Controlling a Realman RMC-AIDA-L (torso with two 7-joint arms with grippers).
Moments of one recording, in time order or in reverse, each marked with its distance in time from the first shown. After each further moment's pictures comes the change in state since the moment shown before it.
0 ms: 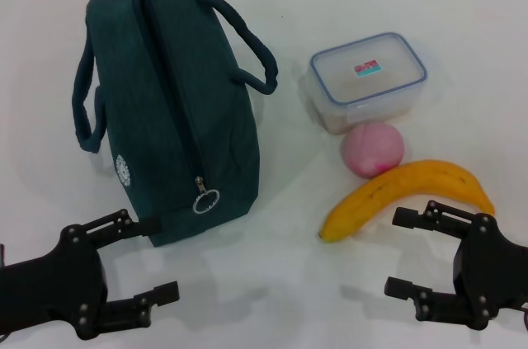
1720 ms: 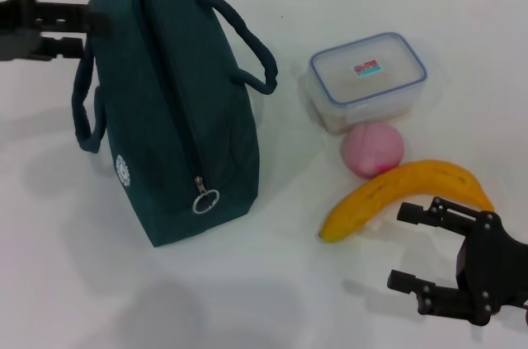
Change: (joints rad) left arm -0.387 0.074 -0.240 0.622 0.402 -0.088 -1.722; right arm -0.007 -0.002 0.008 0.012 0.015 0.006 0.004
